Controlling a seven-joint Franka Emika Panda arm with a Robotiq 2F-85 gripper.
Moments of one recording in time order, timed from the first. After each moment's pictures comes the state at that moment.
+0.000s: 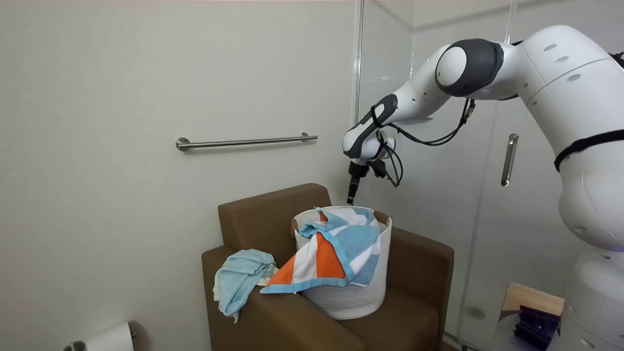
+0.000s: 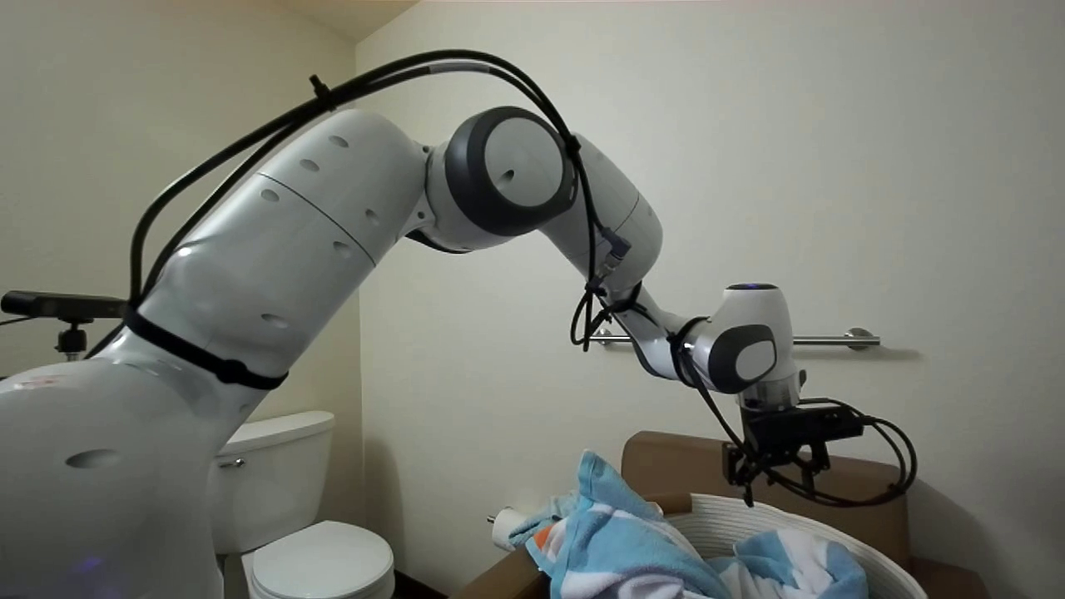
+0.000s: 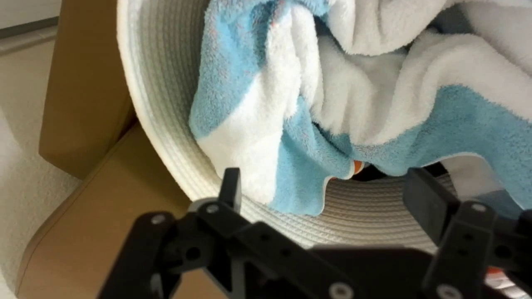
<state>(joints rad) -0.52 0.67 0.06 -1.60 0.08 2.53 -1.03</state>
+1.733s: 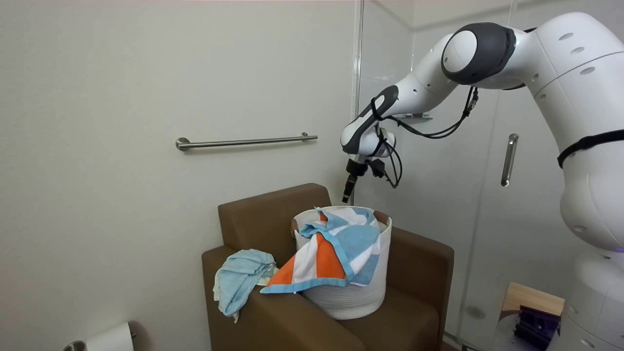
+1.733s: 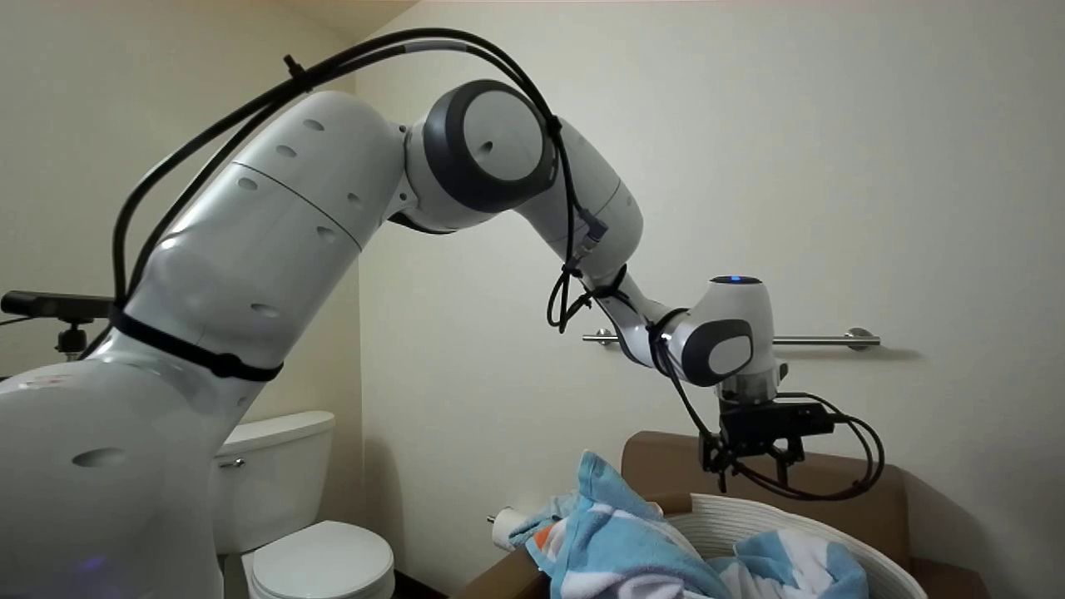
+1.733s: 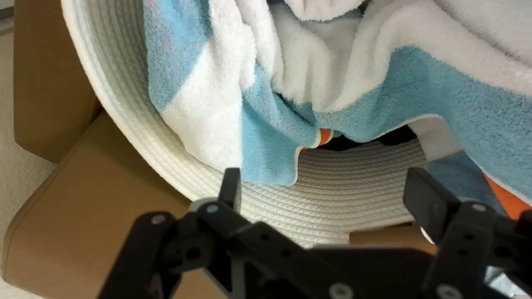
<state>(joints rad) -0.50 0.59 0.07 -1.71 0.19 2.56 -1.04</state>
